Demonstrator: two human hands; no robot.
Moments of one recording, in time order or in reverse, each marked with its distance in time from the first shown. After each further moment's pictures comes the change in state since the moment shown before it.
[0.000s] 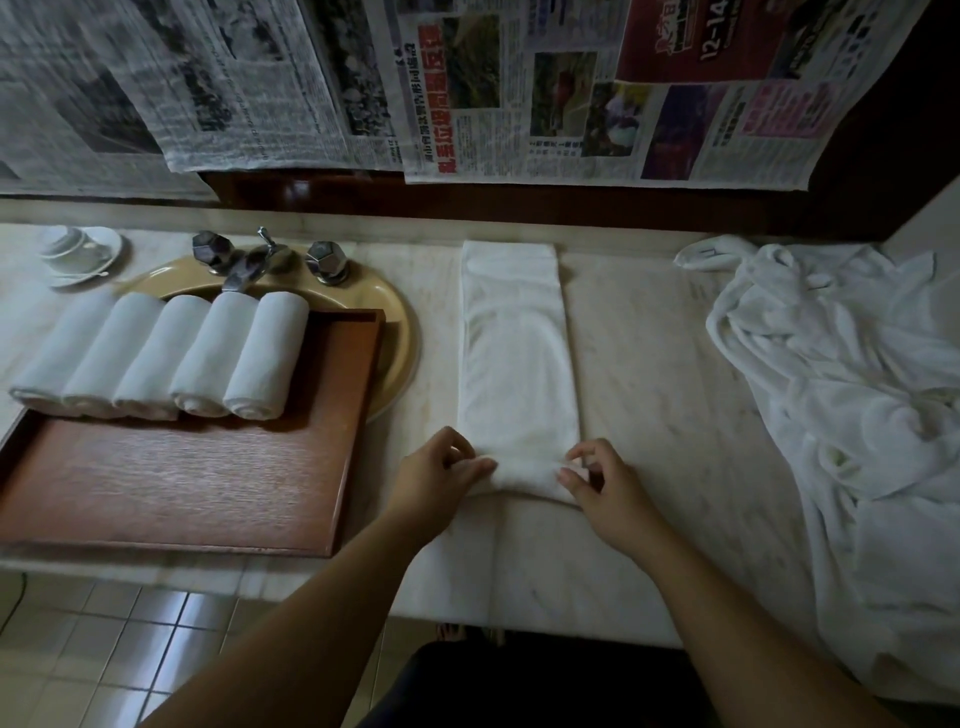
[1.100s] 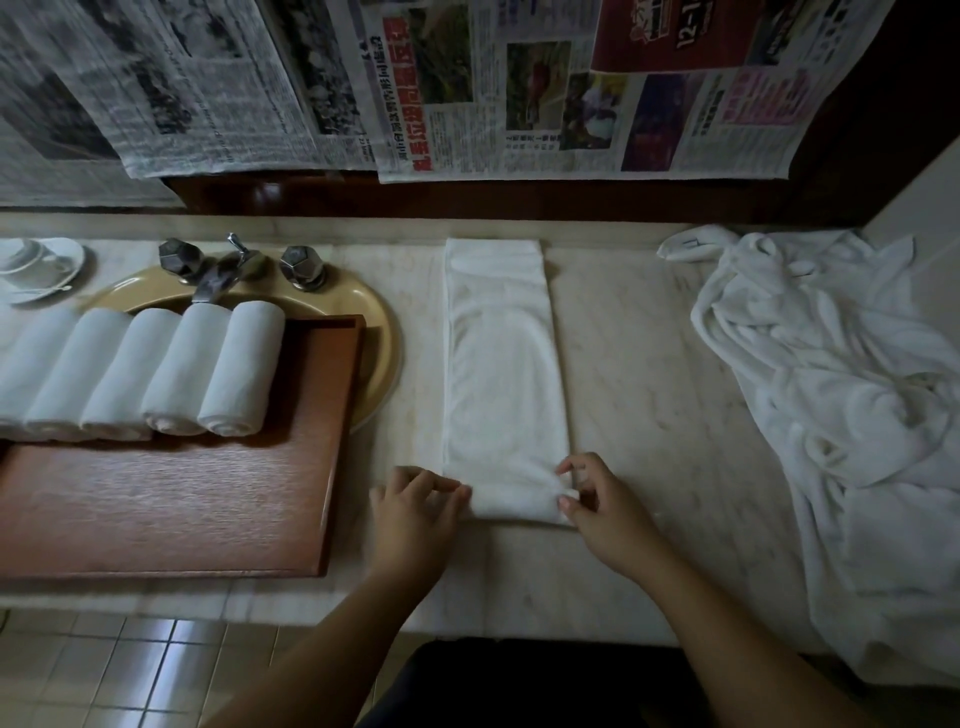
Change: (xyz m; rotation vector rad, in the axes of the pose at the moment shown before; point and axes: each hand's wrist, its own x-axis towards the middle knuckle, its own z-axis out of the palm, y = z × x) left_hand -0.029 -0.025 0.013 0.257 0.203 0.134; right_hand -0.020 0.001 -0.004 0.003 -0.079 0.044
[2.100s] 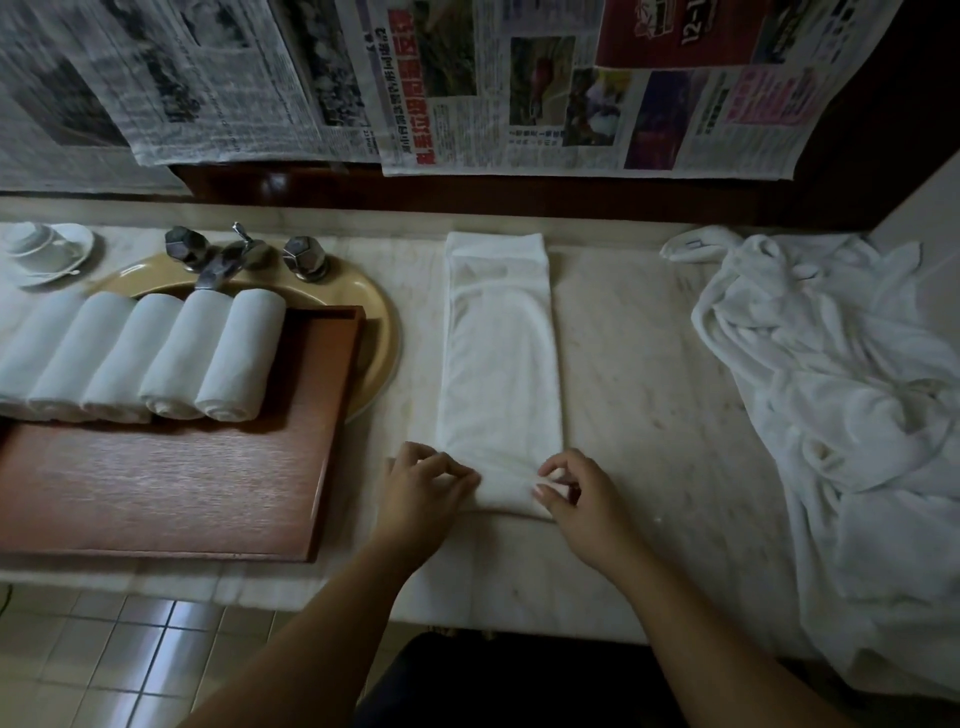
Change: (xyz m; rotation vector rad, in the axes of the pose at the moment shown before) left_hand 0.016 0.009 0.009 0.000 -0.048 0.071; right_hand 0.007 0.002 0.017 0.063 0.120 -0.103
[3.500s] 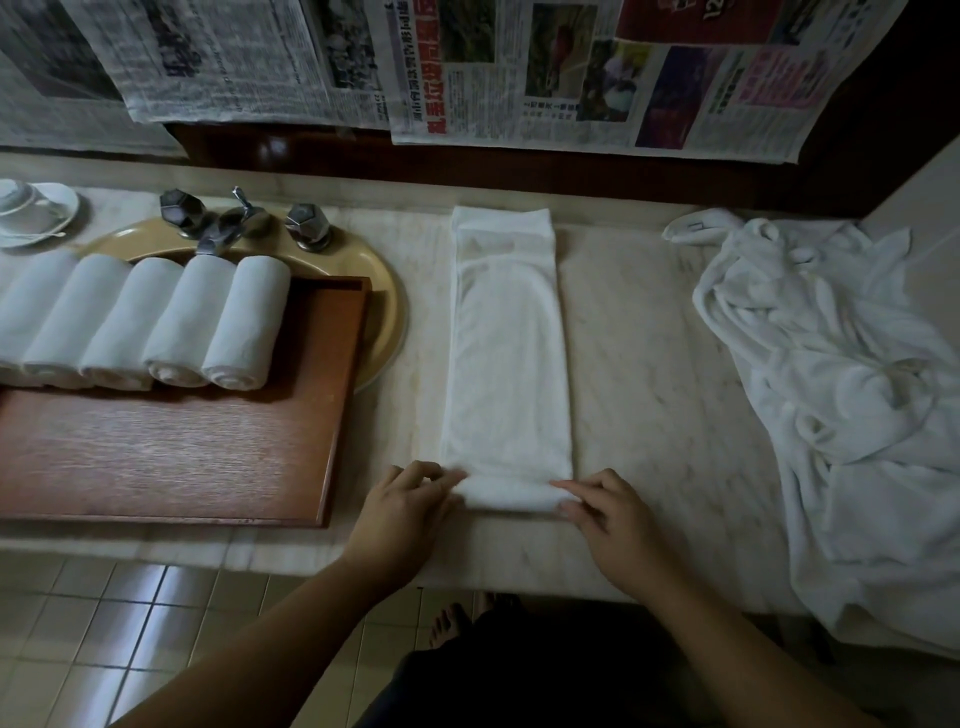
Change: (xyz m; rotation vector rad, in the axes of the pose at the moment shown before) left_hand -0.046 -0.048 -0.023 0.211 -0.105 0.353; right_hand -0.055 0.020 -0.012 -0.205 -0.030 -0.139
